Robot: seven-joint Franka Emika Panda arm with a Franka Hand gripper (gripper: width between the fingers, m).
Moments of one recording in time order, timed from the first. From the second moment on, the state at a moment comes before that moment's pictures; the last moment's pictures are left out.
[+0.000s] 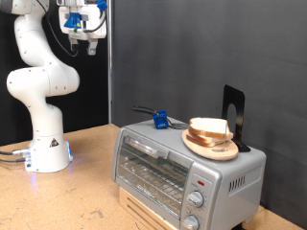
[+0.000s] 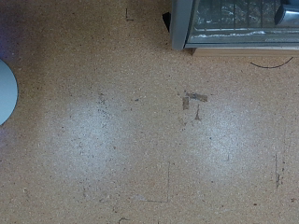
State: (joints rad) arm -0.04 -0.77 0.02 -2.35 0.03 1.58 2.32
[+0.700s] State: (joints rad) arm 0.08 -0.73 0.01 -2.32 0.07 1.66 1.86
